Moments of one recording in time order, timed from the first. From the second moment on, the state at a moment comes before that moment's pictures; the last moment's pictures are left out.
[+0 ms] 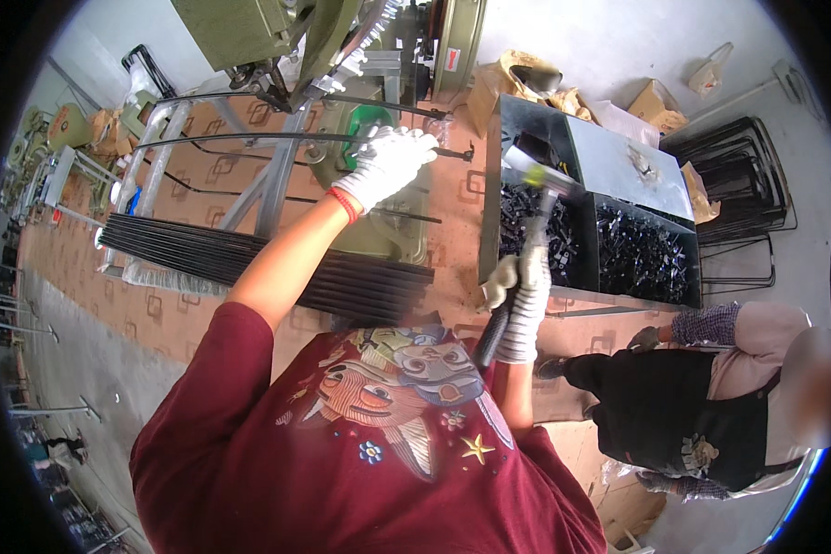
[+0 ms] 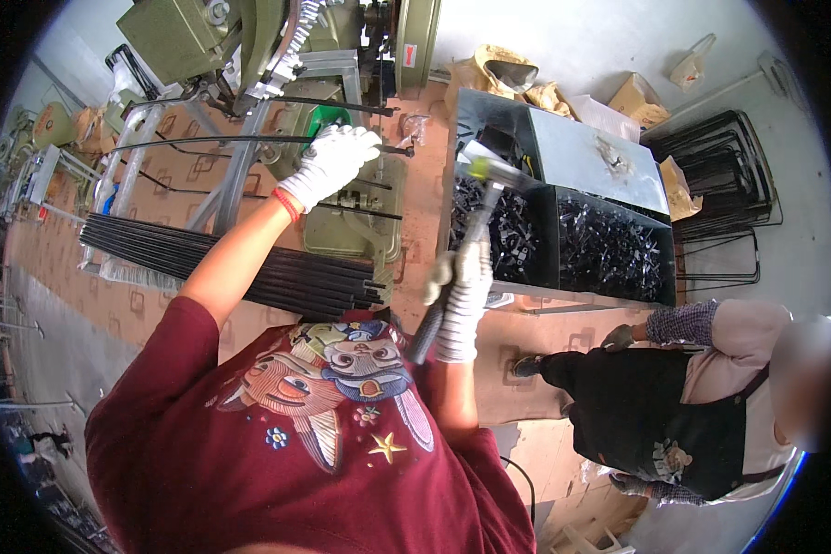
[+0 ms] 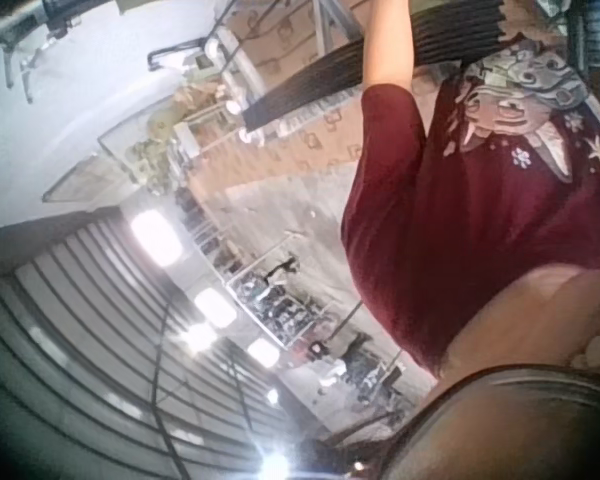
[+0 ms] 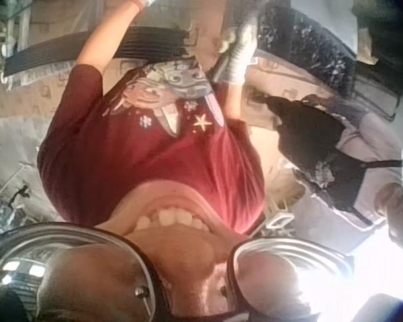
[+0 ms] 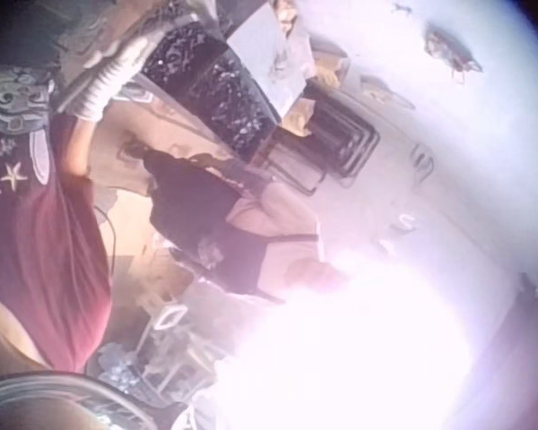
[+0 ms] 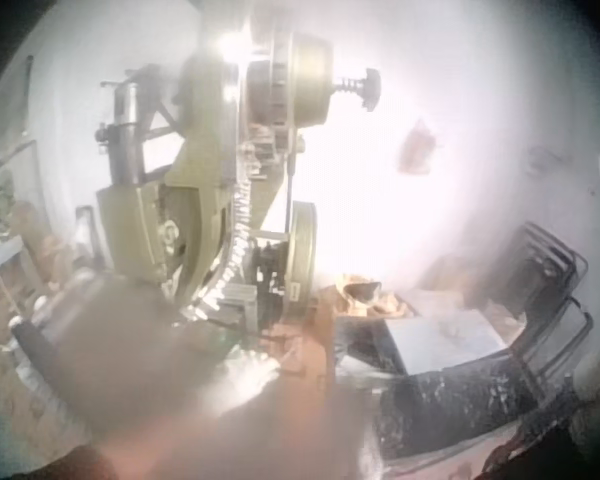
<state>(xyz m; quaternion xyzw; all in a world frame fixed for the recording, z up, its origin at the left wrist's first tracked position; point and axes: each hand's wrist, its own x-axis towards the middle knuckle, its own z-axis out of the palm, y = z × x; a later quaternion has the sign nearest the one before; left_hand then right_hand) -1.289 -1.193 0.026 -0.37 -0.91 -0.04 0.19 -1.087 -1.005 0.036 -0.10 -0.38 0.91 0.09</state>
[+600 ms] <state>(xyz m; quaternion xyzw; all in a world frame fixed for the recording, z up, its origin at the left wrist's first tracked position) -1.288 -1.193 0.018 -0.38 -0.90 -0.07 0.22 -1.101 -1.023 0.042 -0.07 -0.35 0.93 0.04</state>
